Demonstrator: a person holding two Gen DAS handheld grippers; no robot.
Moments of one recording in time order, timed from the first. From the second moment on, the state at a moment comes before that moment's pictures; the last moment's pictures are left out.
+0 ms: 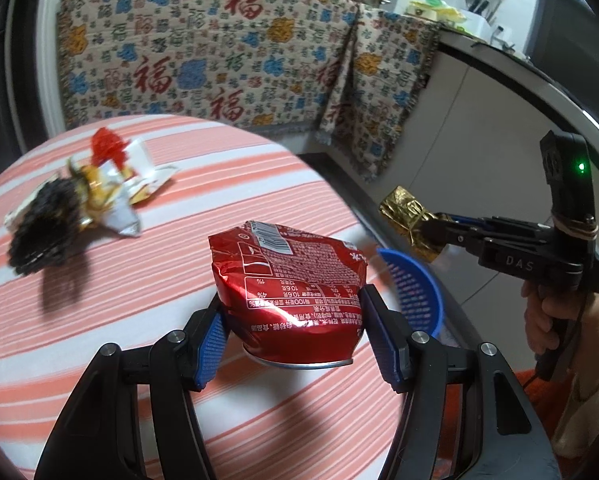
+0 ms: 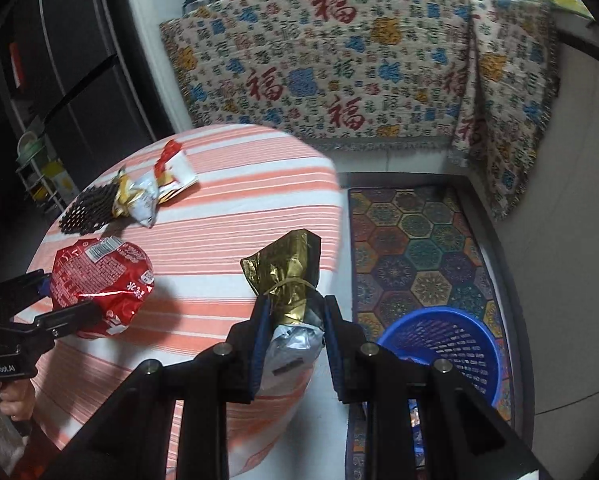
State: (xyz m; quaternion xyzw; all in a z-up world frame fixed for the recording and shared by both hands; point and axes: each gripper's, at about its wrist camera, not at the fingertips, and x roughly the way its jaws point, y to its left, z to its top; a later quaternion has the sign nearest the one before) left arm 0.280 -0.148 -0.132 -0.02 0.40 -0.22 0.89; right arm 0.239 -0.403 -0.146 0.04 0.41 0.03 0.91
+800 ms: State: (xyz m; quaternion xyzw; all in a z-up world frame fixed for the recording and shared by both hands) left arm 0.318 -0.358 -0.177 0.01 0.43 -0.31 0.85; right arm 0.181 -0.589 -0.168 0.14 0.41 -0.14 0.89
